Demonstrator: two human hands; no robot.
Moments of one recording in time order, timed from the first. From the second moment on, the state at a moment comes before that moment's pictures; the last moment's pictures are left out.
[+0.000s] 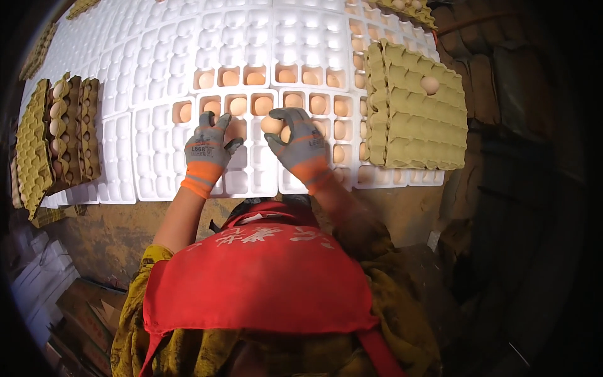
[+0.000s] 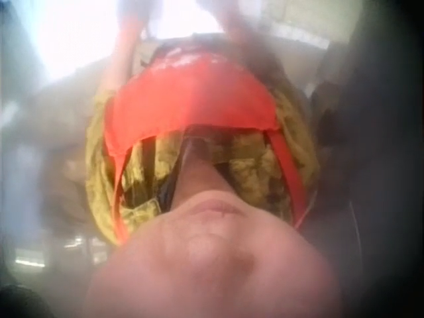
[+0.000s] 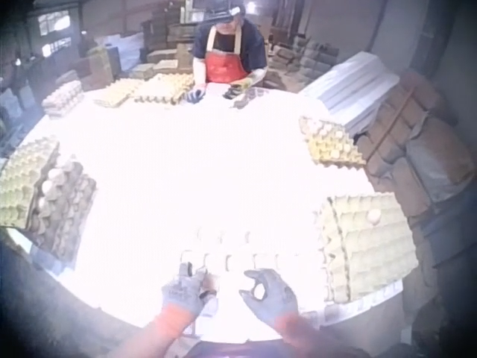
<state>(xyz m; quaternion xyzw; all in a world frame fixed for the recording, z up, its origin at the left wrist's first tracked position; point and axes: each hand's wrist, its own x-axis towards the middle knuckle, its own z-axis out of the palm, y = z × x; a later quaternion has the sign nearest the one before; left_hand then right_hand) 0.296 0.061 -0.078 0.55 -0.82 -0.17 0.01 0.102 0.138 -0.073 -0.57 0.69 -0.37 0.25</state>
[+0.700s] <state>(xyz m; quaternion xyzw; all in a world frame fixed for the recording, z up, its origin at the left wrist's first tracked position) 0.345 0.037 -0.151 0.53 -0.73 -0.16 0.40 0.089 0.203 -0.124 -0.72 0.65 -0.20 0.12</state>
